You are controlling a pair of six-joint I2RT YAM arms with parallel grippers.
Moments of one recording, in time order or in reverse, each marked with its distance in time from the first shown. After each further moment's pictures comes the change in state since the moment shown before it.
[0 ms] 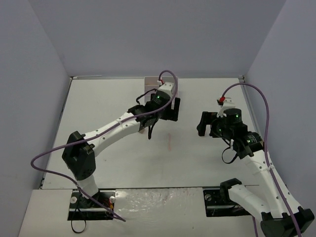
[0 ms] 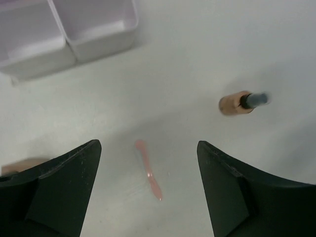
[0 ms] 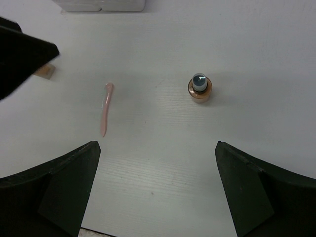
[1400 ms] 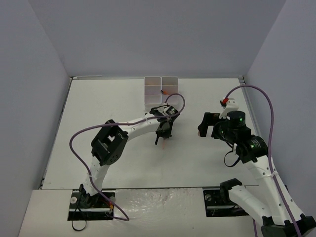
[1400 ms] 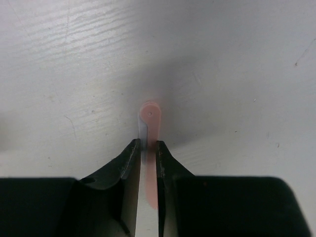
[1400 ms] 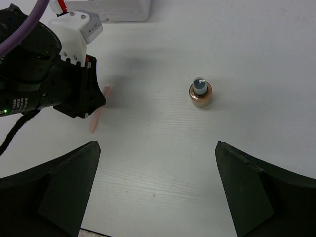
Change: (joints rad) left arm -0.011 0.365 0.103 -0.283 0.070 -0.126; right arm 0.000 -0.057 -0.002 0.000 0.000 0.000
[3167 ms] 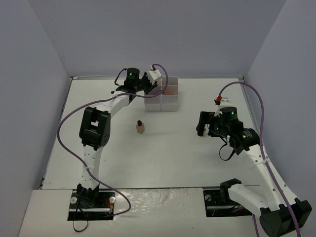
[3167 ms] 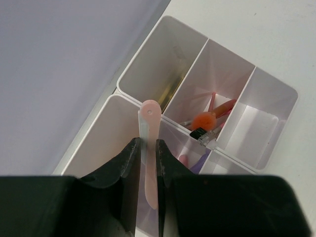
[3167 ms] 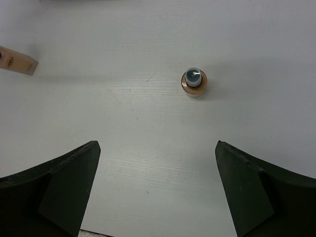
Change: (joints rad) left arm 0.469 0.108 0.196 0.733 0.687 1.072; right arm 0.000 0.127 0.000 0.000 0.023 0.003
